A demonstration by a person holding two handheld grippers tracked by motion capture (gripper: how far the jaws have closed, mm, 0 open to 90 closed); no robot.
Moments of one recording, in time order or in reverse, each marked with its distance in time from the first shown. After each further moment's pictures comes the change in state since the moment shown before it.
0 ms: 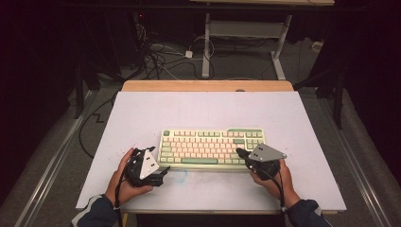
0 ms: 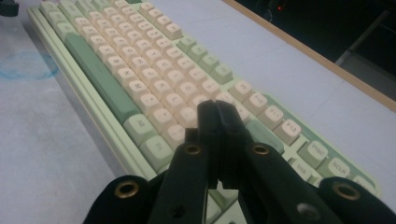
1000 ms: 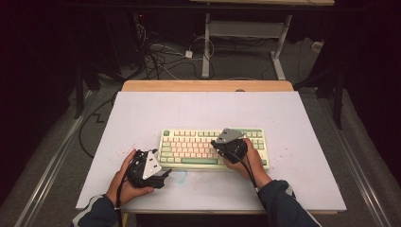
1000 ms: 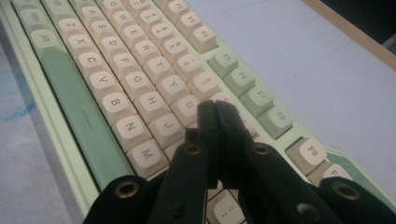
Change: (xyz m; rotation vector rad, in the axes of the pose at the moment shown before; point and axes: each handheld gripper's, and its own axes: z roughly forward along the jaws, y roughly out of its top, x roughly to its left) left arm -0.002 -0.007 0.003 0.055 -0.019 0.005; right arm 0.014 0.042 0.083 0.146 0.088 -0.035
